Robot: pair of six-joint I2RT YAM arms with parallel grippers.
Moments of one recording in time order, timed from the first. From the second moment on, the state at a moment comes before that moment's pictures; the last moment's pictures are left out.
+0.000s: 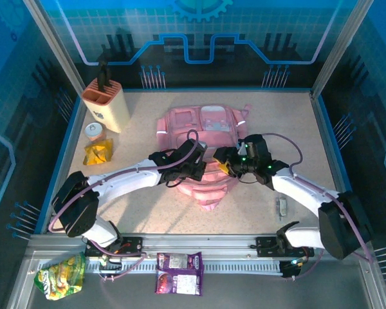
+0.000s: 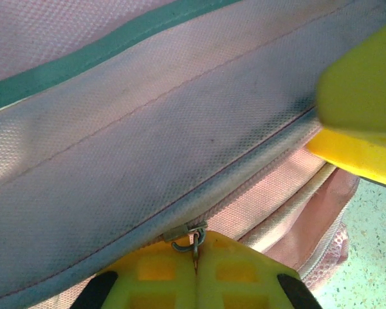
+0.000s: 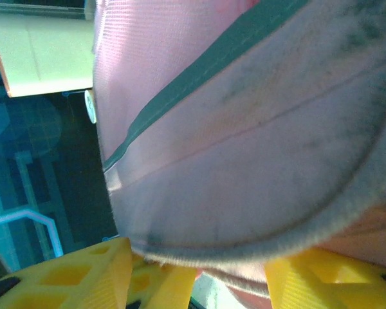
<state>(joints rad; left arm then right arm) -0.83 1.54 1.08 -0.46 -0.07 -0.51 0.46 1.30 0.68 -0.02 -0.47 1.22</state>
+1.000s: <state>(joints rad) -0.82 1.50 1.11 -0.62 -0.16 -0.34 0.25 1.47 1.02 -0.37 -0.72 0.82</state>
